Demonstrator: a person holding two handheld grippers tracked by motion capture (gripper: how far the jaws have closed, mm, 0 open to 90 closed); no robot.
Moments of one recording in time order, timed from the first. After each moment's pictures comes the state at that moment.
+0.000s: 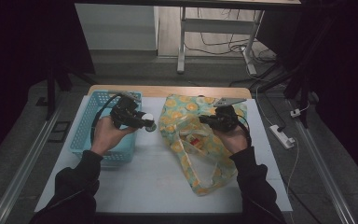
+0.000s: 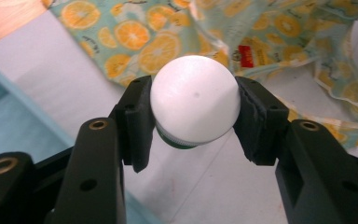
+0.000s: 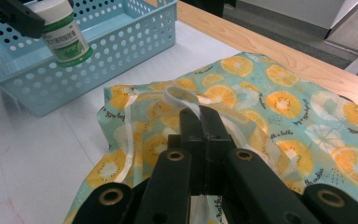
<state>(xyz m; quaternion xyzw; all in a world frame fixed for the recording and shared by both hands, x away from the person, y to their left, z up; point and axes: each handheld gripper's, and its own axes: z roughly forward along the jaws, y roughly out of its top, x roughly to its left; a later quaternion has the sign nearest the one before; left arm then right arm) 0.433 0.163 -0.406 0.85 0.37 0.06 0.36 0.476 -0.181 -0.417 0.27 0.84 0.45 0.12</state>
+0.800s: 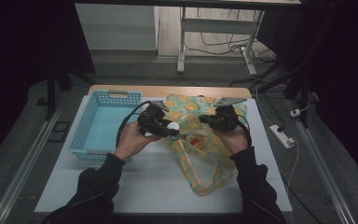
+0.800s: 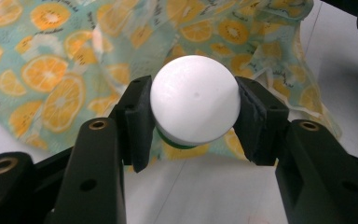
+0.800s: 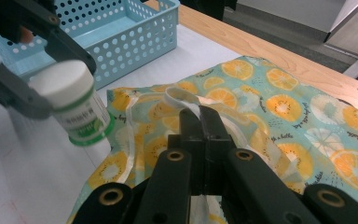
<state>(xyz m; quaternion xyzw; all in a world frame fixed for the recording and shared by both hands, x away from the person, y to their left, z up) 0.434 0.083 -0.416 0.88 0.29 0.03 0.37 0.474 -0.181 -0.414 0.27 0.84 0.45 0.12</state>
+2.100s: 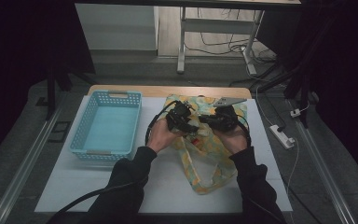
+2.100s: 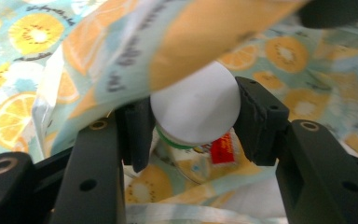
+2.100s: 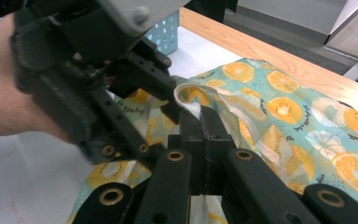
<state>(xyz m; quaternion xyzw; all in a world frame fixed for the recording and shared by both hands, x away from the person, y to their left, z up) 0.493 0.013 -0.455 0.88 0.33 0.06 0.33 0.473 -0.180 -0.414 0.26 0.84 0.45 0.12</state>
